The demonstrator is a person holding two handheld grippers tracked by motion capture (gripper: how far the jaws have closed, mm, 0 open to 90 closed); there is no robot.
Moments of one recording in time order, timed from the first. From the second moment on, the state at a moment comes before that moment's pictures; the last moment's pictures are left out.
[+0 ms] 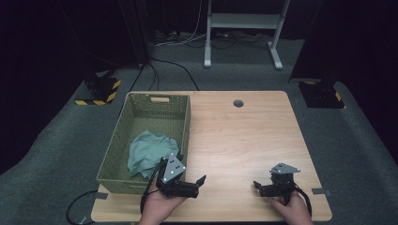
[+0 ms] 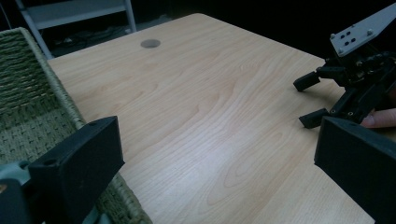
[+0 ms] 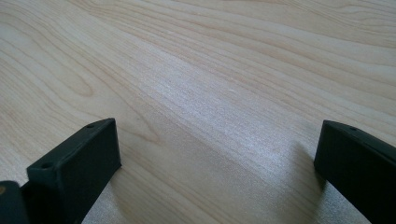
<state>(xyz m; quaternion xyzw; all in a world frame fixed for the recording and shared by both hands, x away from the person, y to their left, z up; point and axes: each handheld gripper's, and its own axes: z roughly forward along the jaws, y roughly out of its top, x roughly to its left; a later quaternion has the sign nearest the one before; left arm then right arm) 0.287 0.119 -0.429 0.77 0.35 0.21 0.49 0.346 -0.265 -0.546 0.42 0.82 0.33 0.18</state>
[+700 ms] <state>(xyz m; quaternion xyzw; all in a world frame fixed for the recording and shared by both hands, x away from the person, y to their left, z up) 0.293 0.153 -0.426 0.74 0.39 0.24 0.49 0.346 -0.265 -0.546 0.42 0.82 0.33 0.18</state>
